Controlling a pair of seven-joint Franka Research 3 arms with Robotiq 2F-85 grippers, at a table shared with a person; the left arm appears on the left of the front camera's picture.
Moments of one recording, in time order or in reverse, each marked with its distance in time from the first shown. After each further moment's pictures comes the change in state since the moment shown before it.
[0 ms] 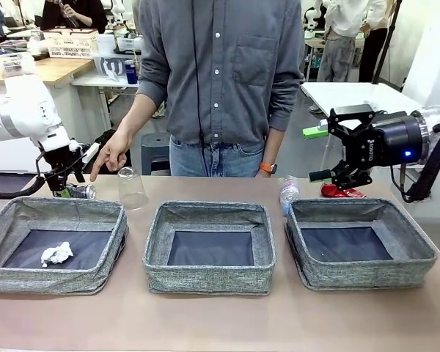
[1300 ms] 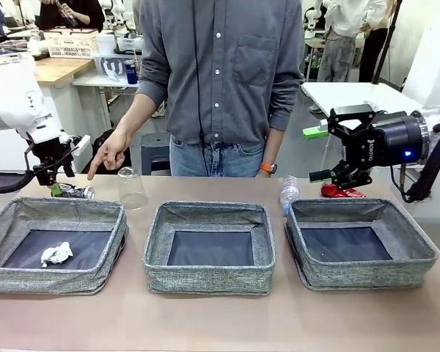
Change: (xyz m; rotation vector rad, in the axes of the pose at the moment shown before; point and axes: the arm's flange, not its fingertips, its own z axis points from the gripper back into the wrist) left arm -0.005 -0.019 0.032 0.012 0.020 0.070; right arm 0.000 0.000 0.000 0.000 0.000 0.000
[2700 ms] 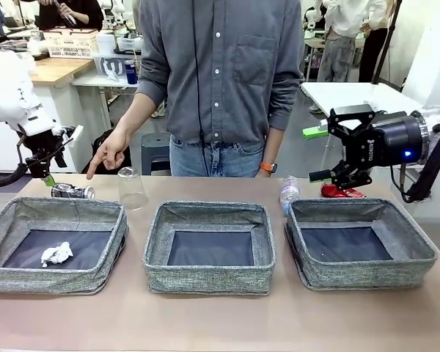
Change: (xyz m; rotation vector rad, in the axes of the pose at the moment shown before) left arm -0.004 -0.014 0.033 0.082 0.039 0.057; right arm 0.000 0.000 0.000 0.000 0.000 0.000
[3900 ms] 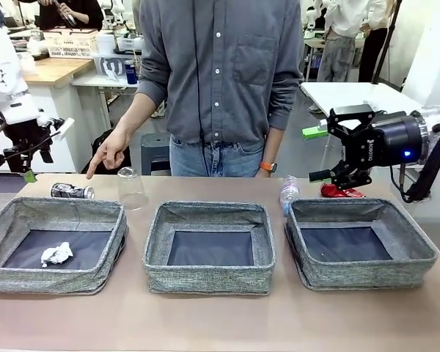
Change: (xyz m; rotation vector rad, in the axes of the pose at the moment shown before) left arm 0.023 -0.058 0.059 -0.031 0.063 -0.066; right arm 0.000 0.000 0.000 0.000 0.000 0.000
